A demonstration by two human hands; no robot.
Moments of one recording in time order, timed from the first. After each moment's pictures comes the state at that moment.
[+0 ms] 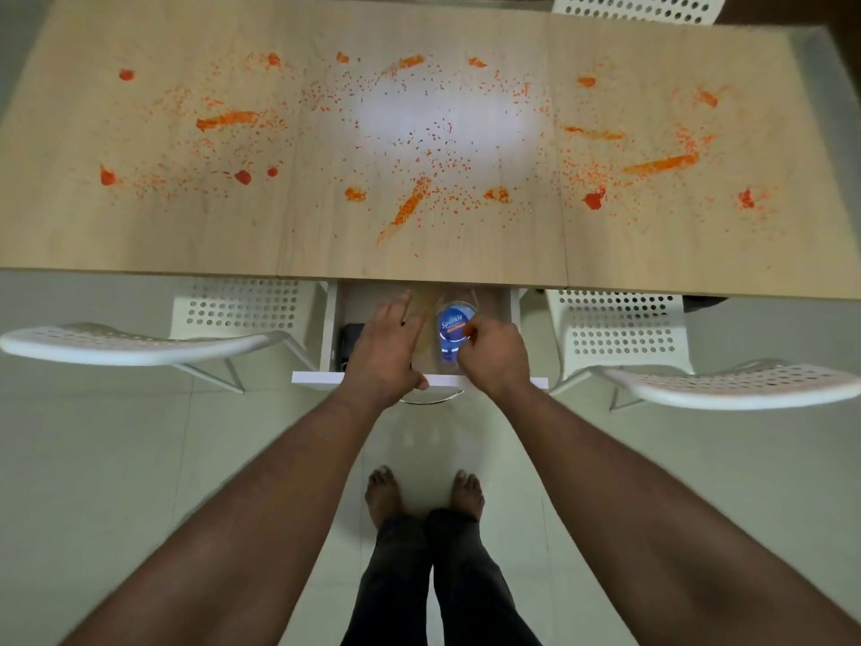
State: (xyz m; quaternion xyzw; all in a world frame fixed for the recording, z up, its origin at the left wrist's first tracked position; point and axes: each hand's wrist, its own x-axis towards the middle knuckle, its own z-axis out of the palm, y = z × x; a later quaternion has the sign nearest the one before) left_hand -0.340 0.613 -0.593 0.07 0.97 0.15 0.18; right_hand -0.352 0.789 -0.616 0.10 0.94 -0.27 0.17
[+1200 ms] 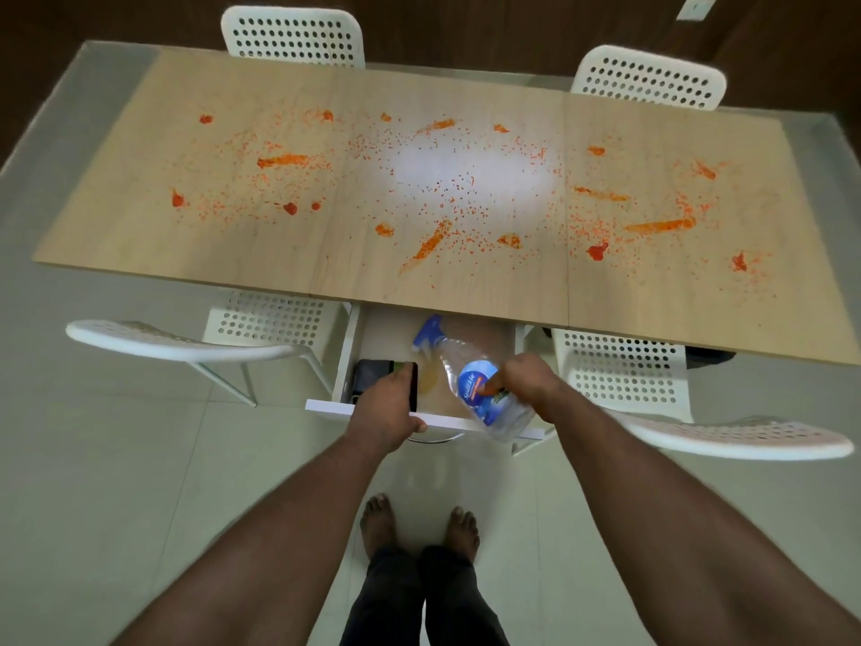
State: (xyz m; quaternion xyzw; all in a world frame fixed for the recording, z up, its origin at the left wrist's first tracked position) left_hand -0.286 0.610 -0.591 -0.07 0.93 0.26 0.23; right_hand -0.368 0.838 -0.583 0.17 0.84 -0.35 0.37
